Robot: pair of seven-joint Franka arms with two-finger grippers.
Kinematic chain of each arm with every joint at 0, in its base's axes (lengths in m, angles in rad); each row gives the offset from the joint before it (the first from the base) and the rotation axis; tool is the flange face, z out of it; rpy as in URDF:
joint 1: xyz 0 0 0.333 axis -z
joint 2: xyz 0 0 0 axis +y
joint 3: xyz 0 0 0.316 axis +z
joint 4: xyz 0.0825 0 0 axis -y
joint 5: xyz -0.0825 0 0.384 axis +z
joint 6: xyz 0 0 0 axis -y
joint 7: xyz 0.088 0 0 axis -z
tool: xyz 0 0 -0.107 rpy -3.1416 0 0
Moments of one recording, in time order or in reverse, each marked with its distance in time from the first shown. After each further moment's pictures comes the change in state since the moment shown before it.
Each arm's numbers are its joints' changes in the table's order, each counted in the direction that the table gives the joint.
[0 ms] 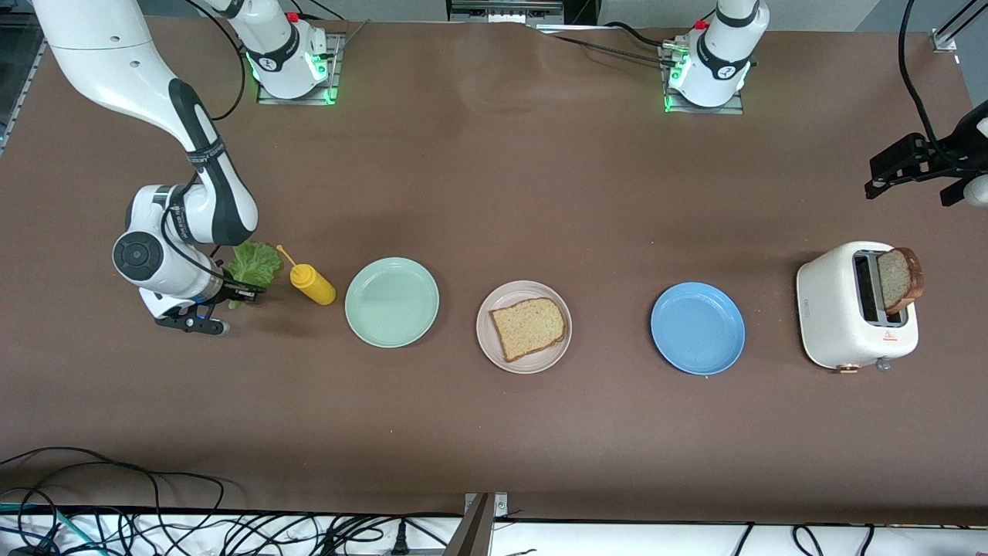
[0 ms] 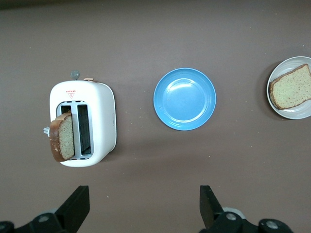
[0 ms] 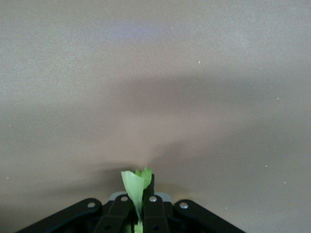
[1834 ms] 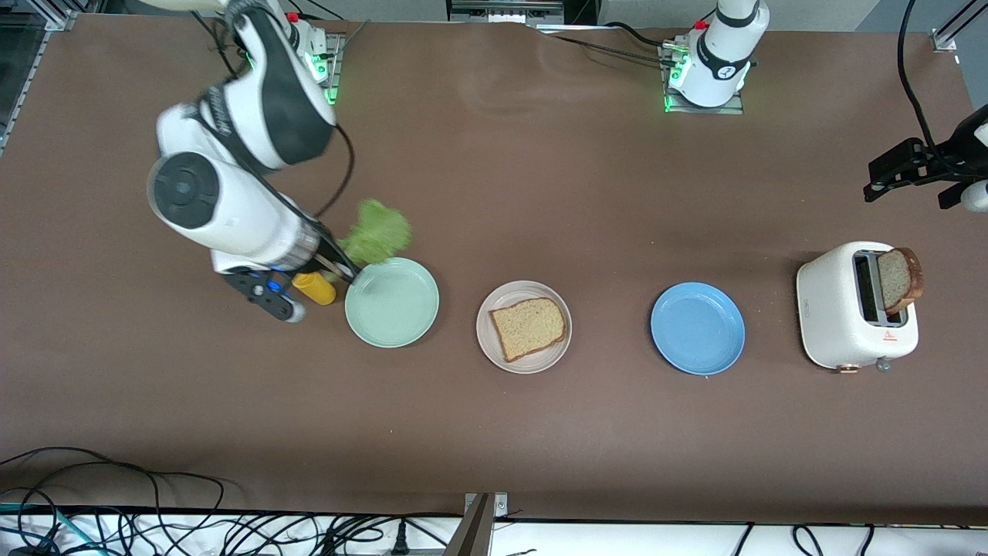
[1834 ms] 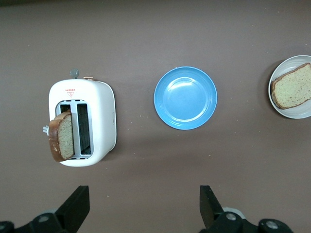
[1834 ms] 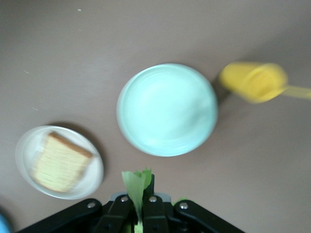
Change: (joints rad) left arm -0.004 0.010 0.000 0.000 0.000 0.000 0.000; right arm -0.346 -0.022 0.085 0.615 0.311 -0.534 0.916
